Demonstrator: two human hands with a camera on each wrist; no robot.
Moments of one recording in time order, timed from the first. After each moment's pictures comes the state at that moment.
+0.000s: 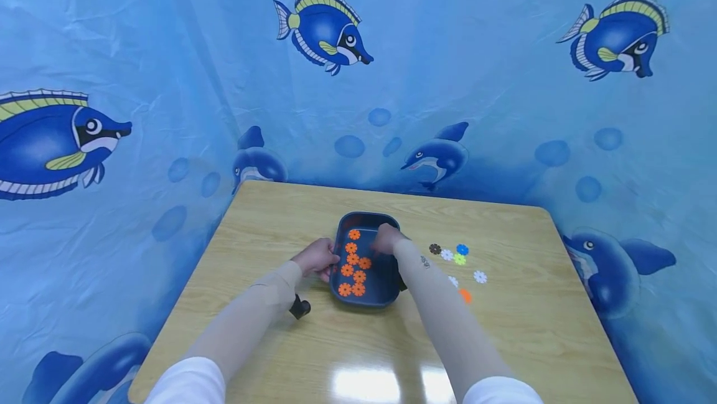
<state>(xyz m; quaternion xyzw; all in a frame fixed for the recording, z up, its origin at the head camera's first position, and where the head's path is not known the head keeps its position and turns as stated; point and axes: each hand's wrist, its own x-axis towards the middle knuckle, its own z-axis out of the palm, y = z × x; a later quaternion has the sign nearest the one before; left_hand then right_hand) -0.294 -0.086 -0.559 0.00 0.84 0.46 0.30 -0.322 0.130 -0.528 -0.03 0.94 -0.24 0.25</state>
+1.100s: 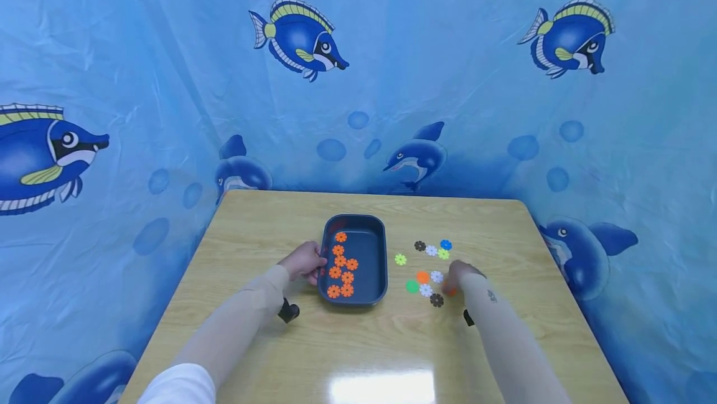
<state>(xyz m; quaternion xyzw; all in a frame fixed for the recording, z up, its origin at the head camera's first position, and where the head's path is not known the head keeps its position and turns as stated) -0.290 -0.082 -0.556 0.00 0.85 0.44 0.30 -0.241 0.312 -0.574 0.13 0.94 -0.14 0.30</state>
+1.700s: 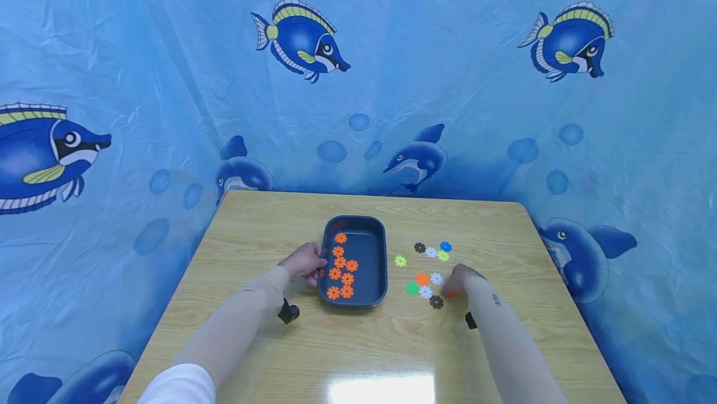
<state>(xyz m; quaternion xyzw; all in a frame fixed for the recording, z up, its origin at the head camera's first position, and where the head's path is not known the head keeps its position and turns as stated) -0.289 -0.082 -0.561 -0.01 0.85 0.44 0.29 -0.231 0.317 -0.576 0.14 0.93 -0.17 0.28</state>
